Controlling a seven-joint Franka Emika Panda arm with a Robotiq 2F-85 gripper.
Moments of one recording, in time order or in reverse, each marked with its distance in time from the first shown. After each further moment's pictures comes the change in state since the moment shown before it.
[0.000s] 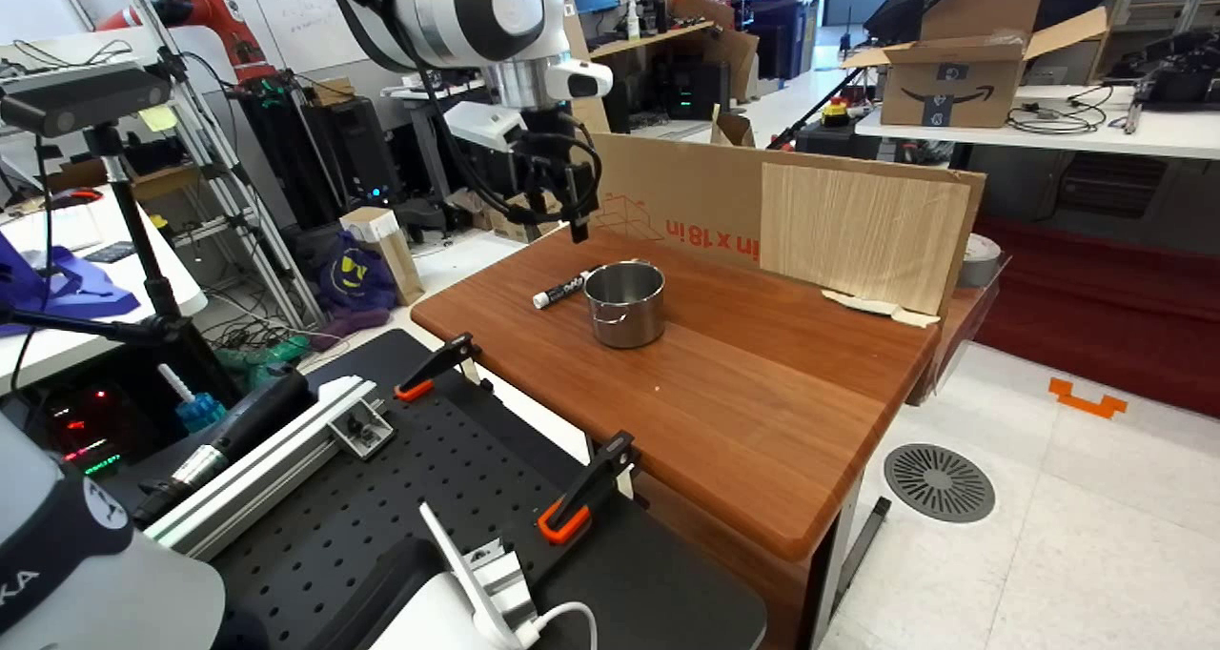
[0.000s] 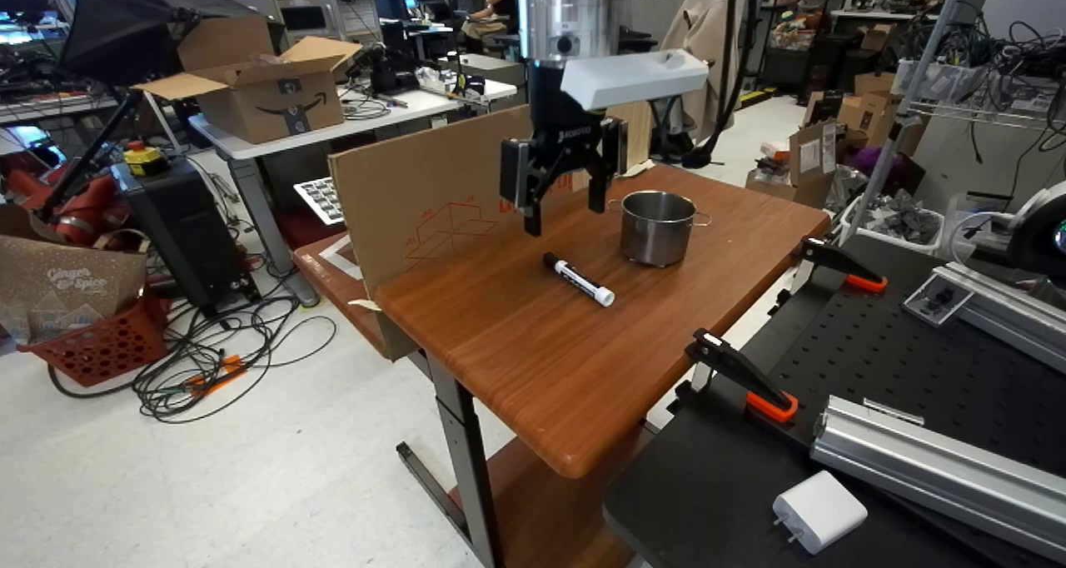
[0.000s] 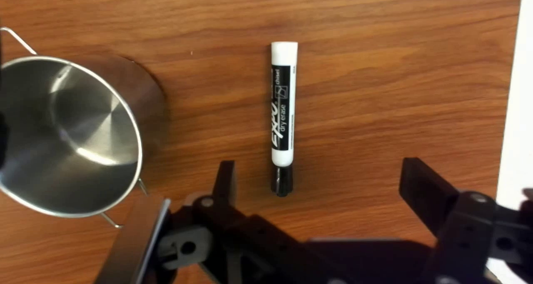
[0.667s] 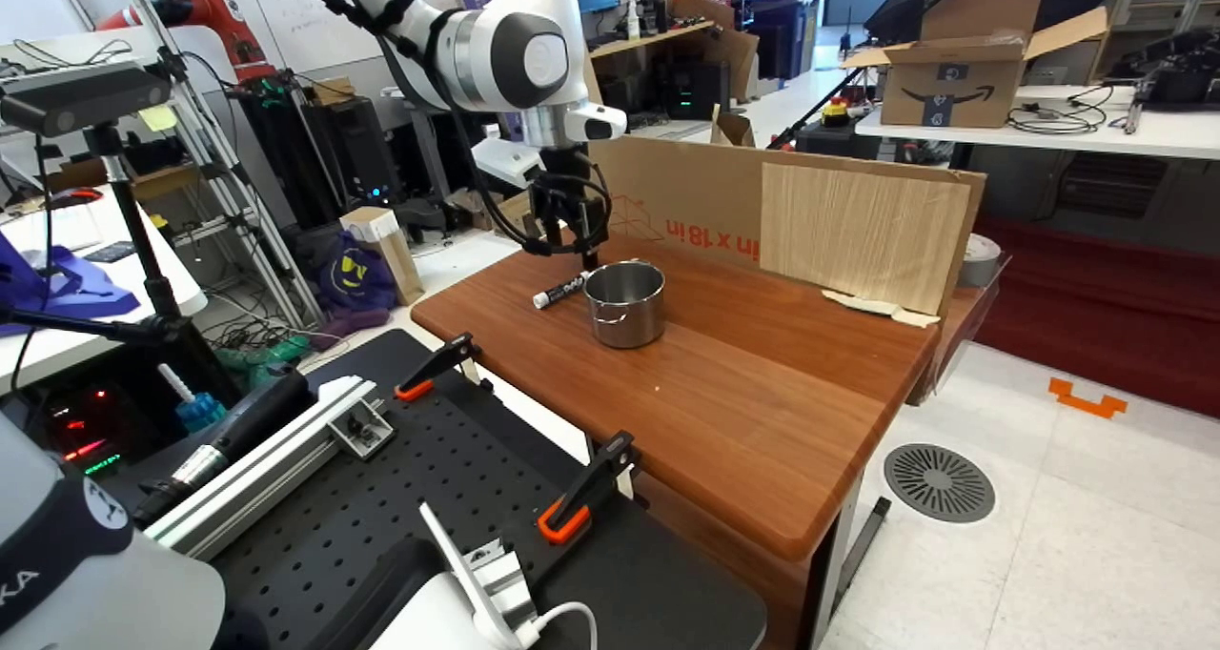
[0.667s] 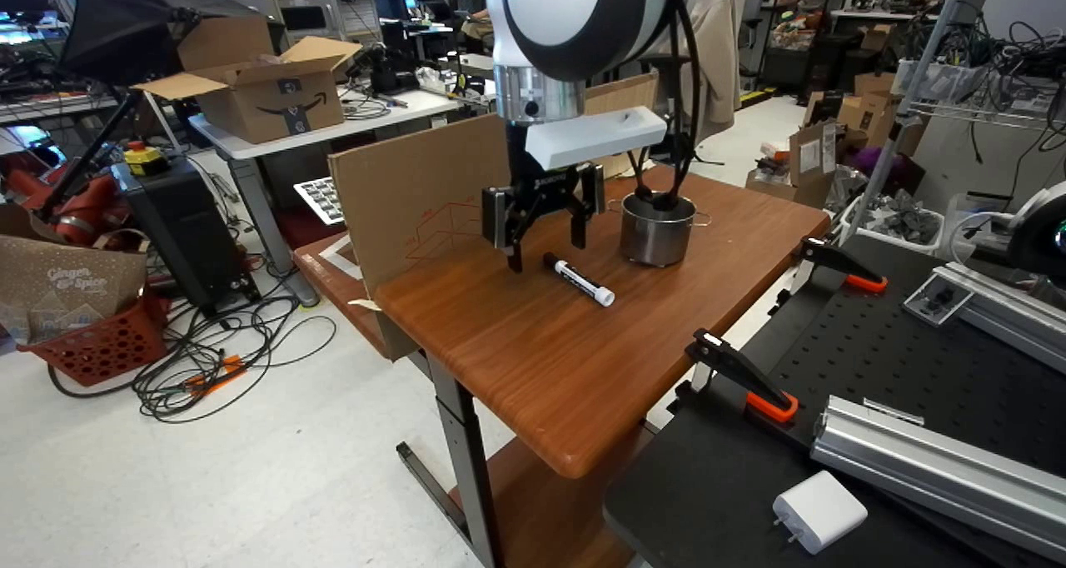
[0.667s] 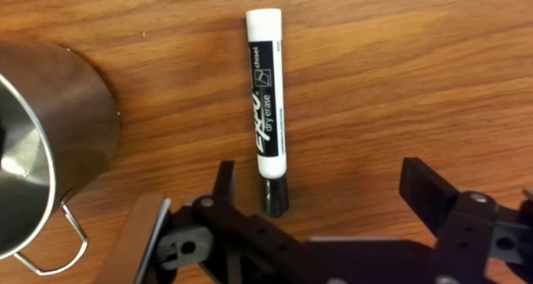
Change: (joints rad) arm 0.075 0.181 -0.067 0.140 0.021 0.004 0.043
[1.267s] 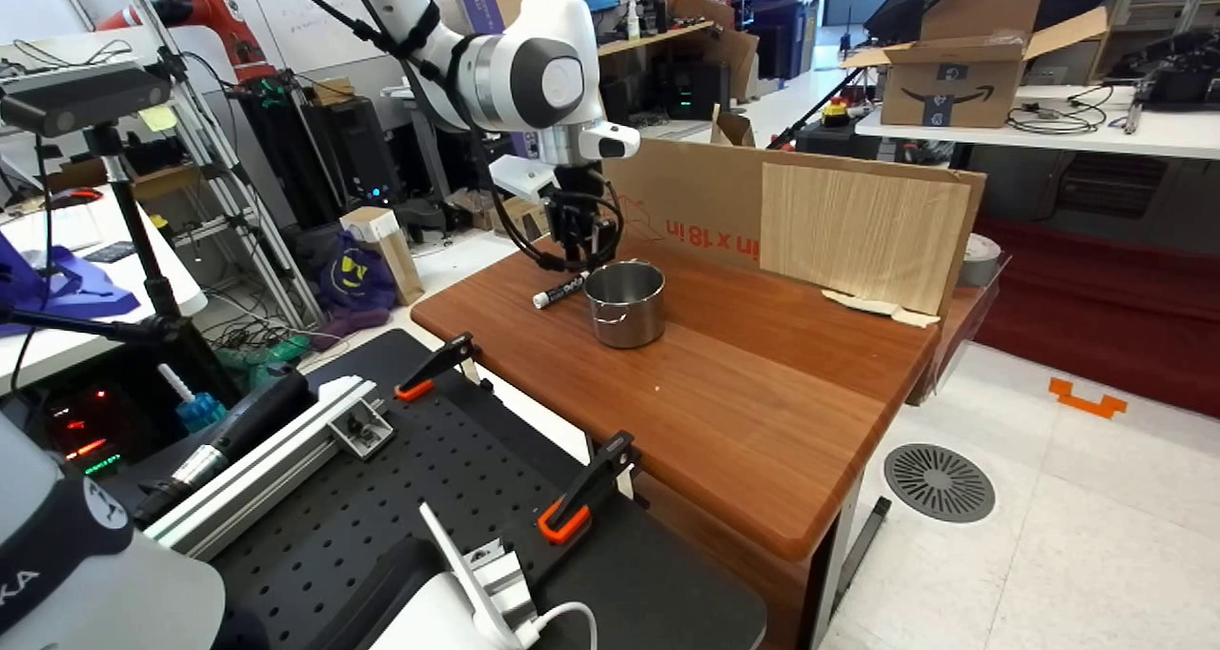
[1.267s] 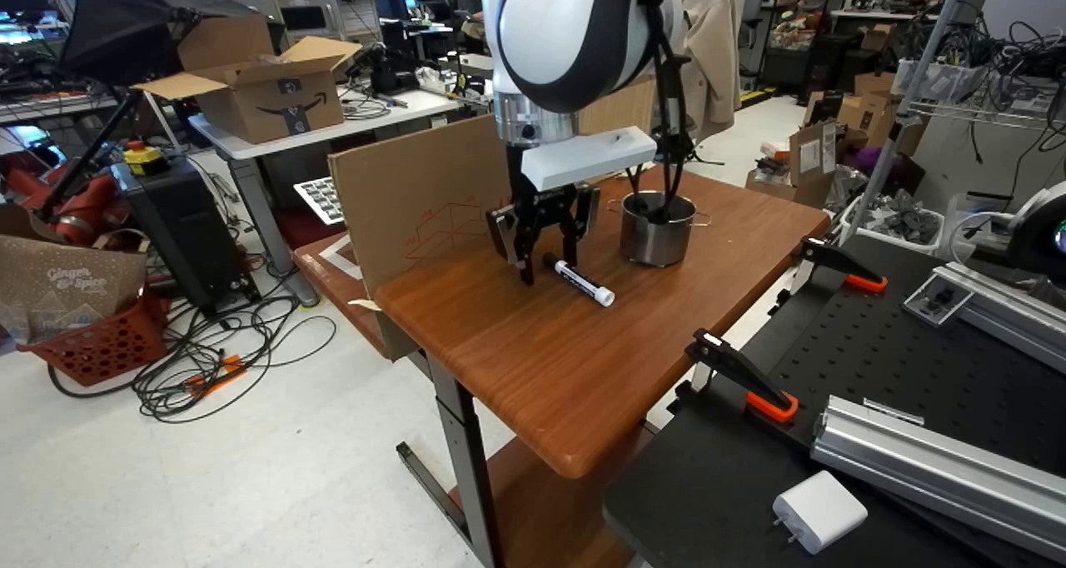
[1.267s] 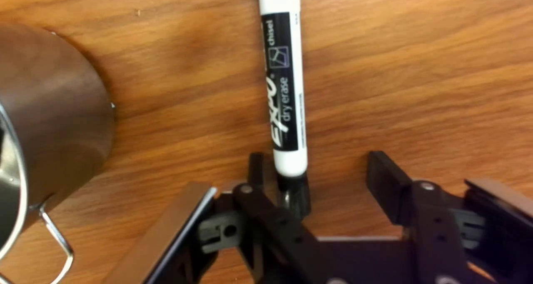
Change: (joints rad) arm 0.019 0.075 -0.036 0.061 0.000 0.000 0.018
